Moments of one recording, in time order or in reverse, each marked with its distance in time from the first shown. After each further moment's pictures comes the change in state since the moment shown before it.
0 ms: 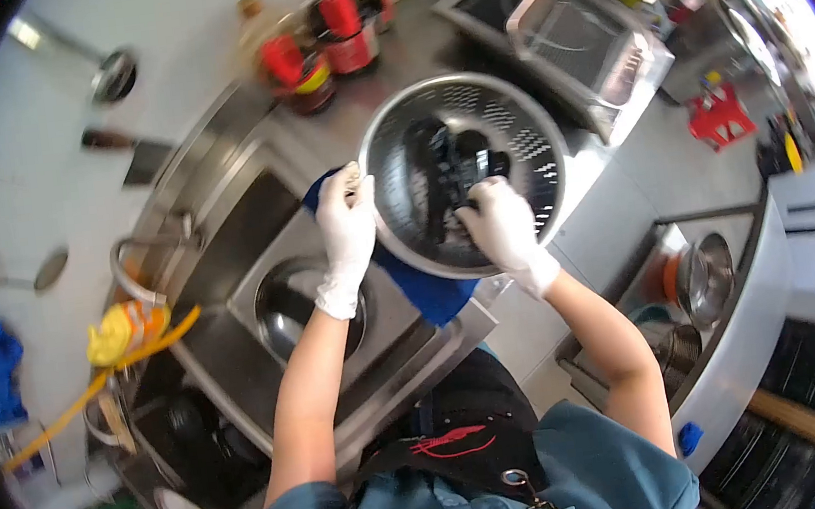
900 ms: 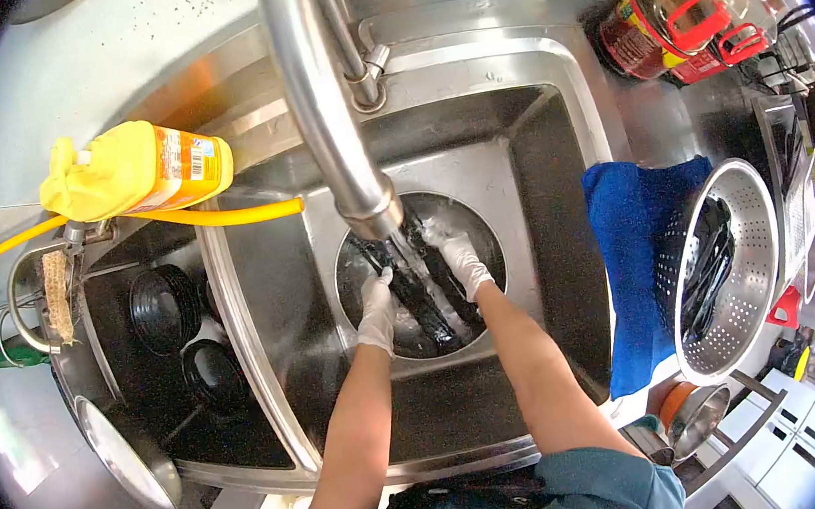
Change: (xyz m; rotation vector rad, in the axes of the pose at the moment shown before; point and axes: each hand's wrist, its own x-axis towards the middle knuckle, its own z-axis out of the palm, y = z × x) left_hand -0.227 -0.399 -0.190 -0.691 0.404 -1.287; right_hand -0.084 -0.125 0.496 0.830 -0.950 0.630
